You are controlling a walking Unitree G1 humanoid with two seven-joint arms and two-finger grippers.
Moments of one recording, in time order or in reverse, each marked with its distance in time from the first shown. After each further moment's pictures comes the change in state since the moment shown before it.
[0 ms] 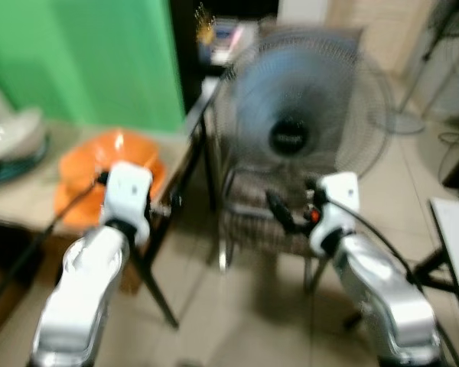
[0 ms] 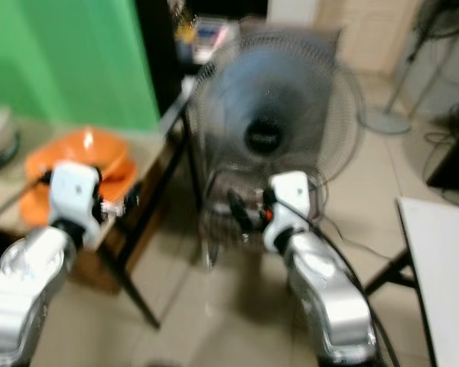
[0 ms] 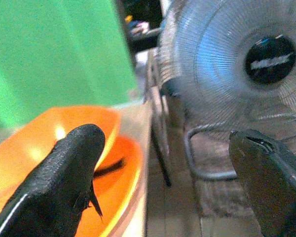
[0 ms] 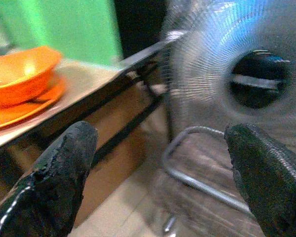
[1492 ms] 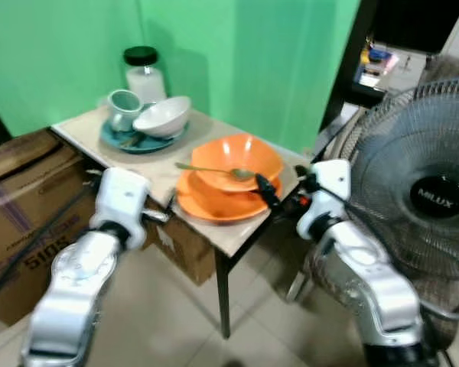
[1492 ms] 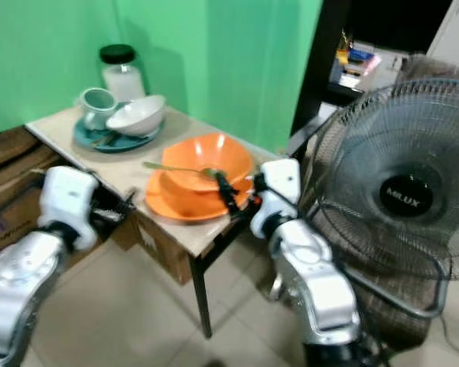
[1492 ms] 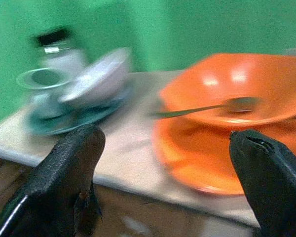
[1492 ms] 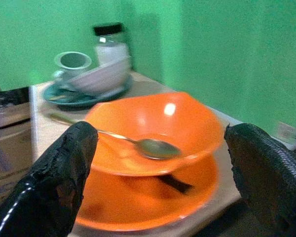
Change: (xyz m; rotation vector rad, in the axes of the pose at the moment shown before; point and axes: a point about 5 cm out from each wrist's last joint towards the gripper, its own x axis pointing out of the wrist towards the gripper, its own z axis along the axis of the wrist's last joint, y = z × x) left arm -0.001 -0.007 0.000 0.016 0.006 -0.100; right arm 0.010 -0.005 0.014 0.034 -0.084 -0.049
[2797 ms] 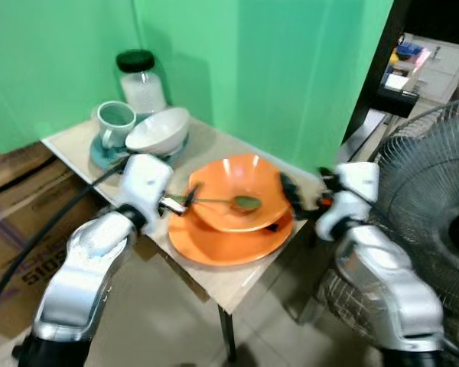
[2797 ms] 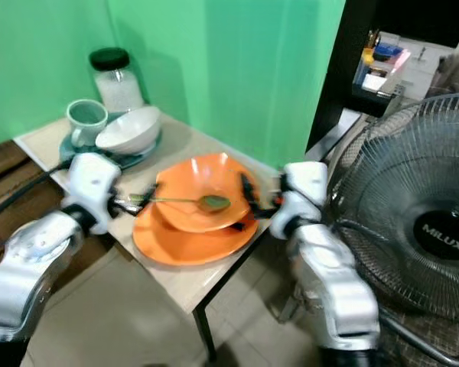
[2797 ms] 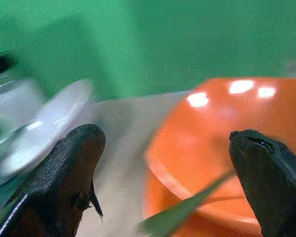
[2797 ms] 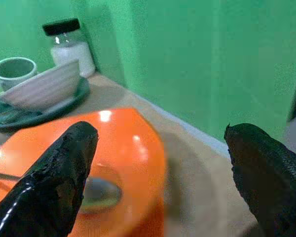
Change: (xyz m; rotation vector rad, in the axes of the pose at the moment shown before) left arm 0.025 0.000 0.016 0.080 -0.066 -0.214; right arm -0.012 -0.022 0.001 0.024 0.010 -0.078
